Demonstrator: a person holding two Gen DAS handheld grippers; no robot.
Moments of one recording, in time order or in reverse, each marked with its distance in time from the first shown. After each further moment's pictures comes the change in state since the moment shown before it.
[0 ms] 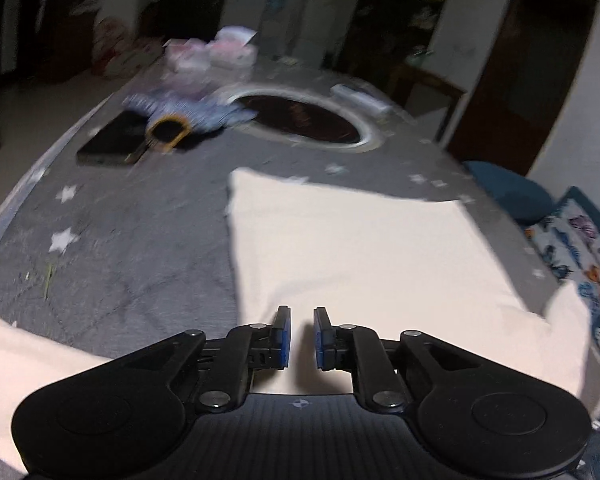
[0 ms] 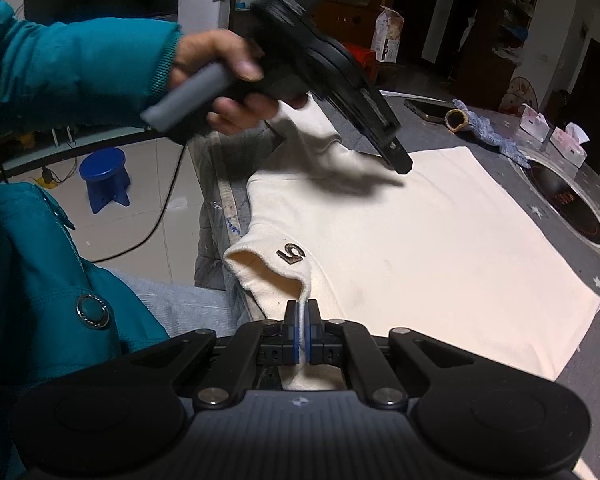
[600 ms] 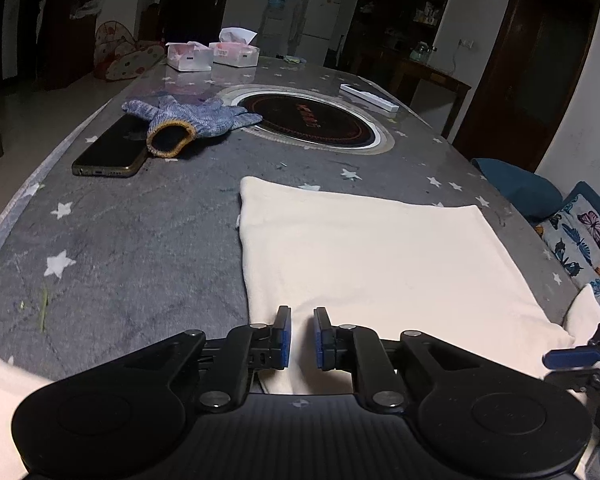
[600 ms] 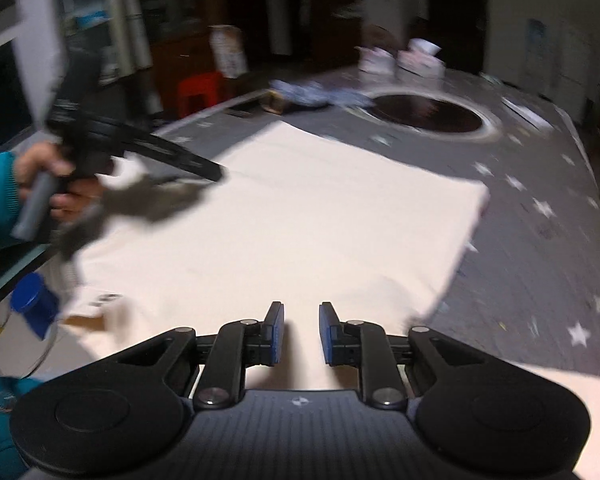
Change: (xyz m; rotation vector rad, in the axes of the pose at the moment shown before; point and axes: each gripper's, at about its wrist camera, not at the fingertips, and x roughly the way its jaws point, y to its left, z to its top) left arm 0.016 0.002 0.014 0.042 -0.001 0.023; right arm -0.013 -0.101 -0.040 0.485 -0.058 -0.214
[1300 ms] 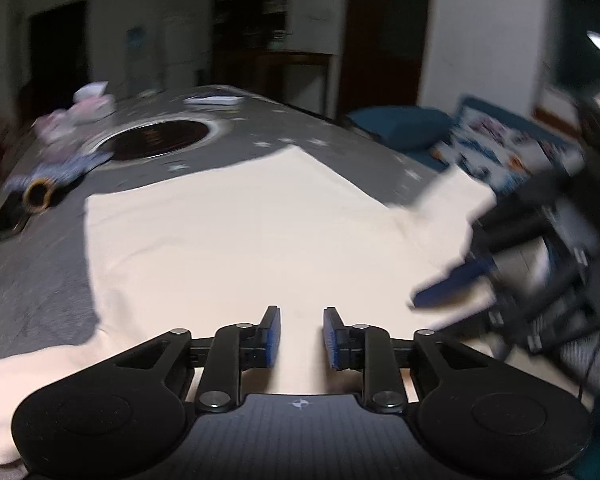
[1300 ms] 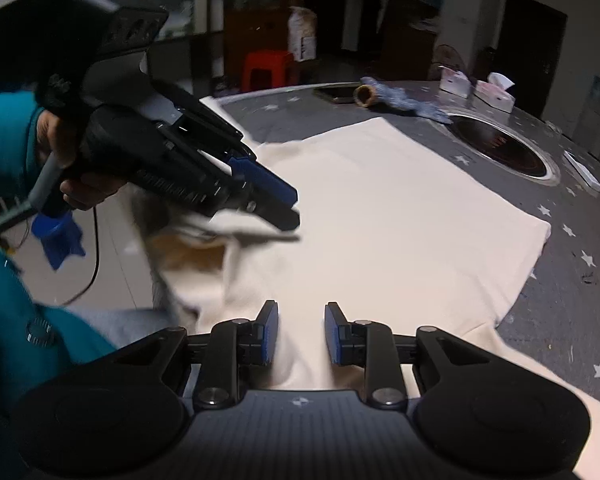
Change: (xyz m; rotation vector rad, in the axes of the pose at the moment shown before) left arm -0.055 -0.099 -0.081 0.434 -0.024 -0.209; right arm -0.024 0.075 -0.018 -0.270 0.022 0.087
